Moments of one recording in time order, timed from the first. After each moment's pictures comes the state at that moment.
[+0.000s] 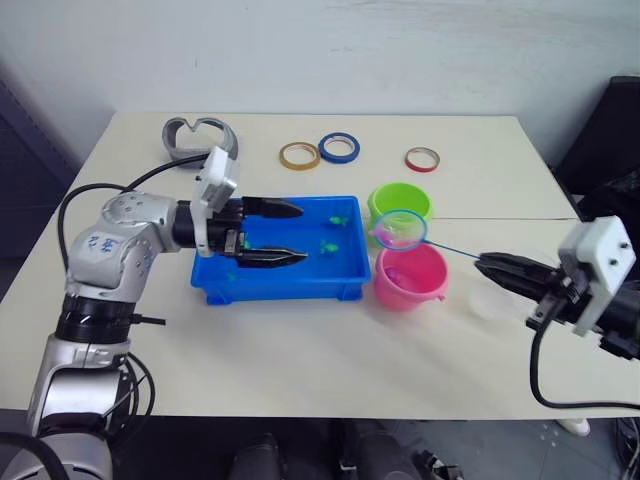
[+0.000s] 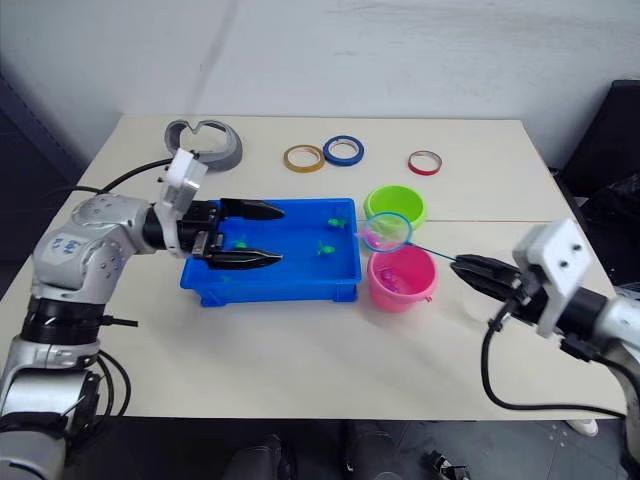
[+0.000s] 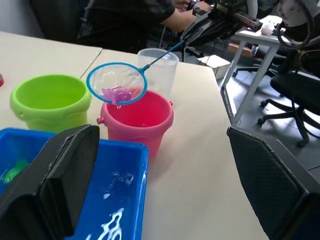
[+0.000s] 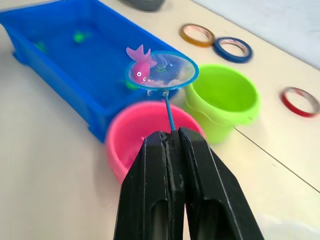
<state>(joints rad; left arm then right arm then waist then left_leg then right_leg) -0.77 0.66 -0.05 0.06 -0.55 0.56 -1.23 0.05 -0.79 -0.60 -0.67 0.52 0.72 0.89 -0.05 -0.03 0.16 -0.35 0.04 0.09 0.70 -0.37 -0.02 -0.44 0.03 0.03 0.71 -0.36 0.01</state>
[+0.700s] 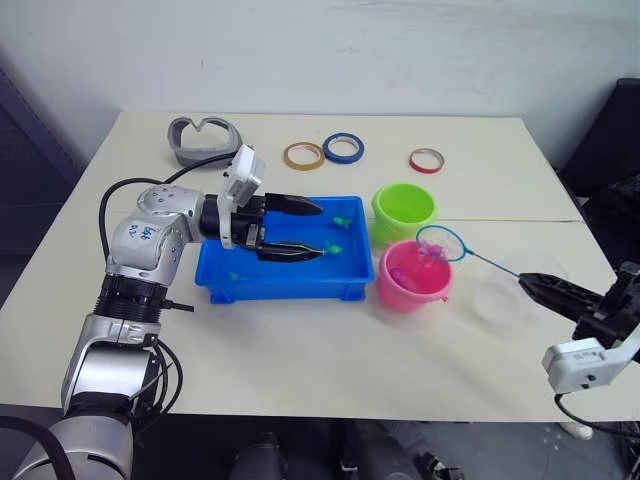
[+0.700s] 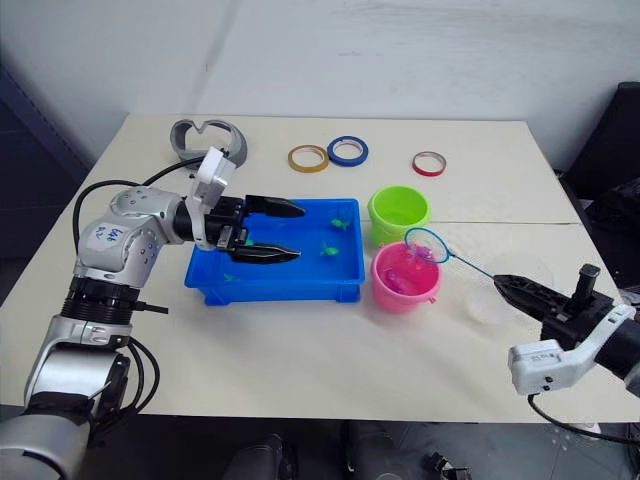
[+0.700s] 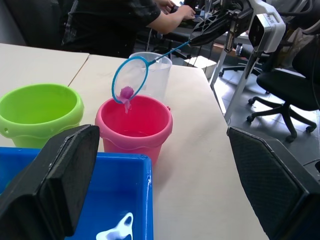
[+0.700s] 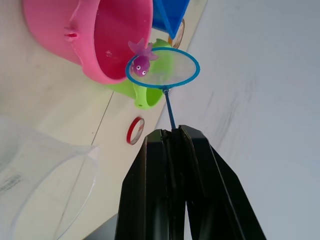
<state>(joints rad) -0.86 0.56 -0.10 0.24 -0.47 0.46 -1.30 0.30 -0.95 -0.69 -0.26 -0.53 -0.91 0.52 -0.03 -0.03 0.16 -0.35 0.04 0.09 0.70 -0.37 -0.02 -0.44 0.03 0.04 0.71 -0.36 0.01</state>
